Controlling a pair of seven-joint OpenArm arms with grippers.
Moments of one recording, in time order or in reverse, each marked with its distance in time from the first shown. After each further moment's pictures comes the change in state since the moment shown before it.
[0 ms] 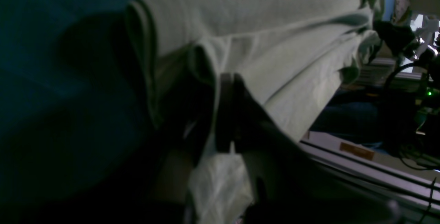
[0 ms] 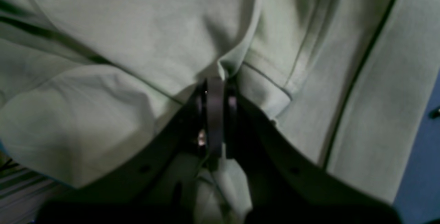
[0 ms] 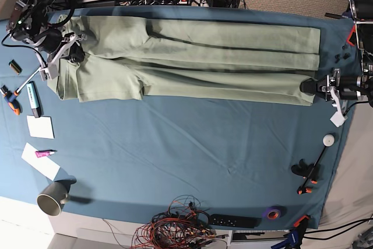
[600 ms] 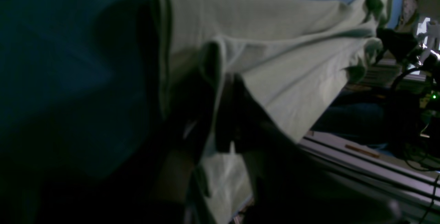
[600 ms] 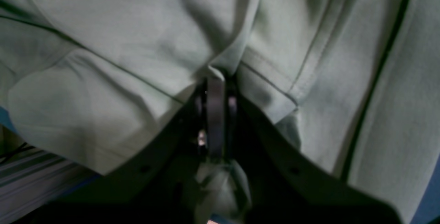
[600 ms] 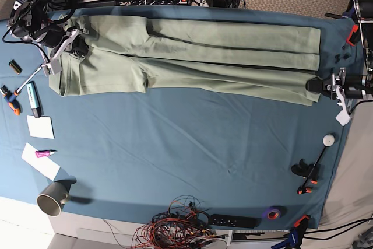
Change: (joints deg) left arm 0.7 -1.9 0.0 0.0 0.0 0.0 0.0; right arm -1.2 0.0 0.0 0.0 4.1 0.0 -3.7
